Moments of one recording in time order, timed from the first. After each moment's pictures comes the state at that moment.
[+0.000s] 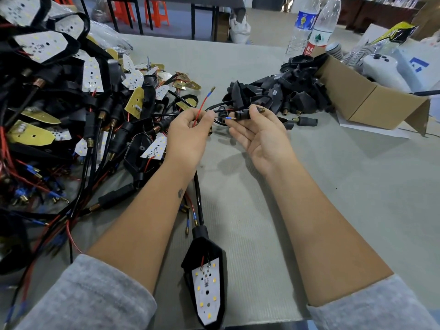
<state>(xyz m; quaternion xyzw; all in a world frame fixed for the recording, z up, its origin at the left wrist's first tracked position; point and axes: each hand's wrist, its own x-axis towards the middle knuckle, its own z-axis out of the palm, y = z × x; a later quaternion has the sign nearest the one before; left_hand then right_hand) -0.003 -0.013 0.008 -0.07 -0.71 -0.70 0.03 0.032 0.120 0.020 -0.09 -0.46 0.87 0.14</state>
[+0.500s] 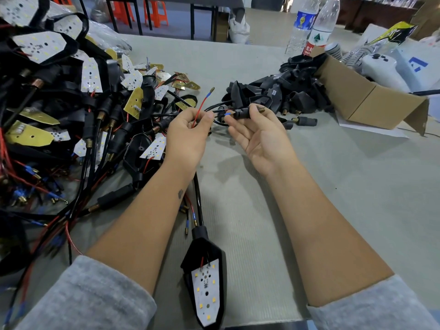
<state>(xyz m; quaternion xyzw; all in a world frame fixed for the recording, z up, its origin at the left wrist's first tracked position) -0.001 -0.013 0.009 -0.08 -0.71 -0.70 0.03 0.033 0.121 0.020 -0.06 -0.44 0.89 0.13</state>
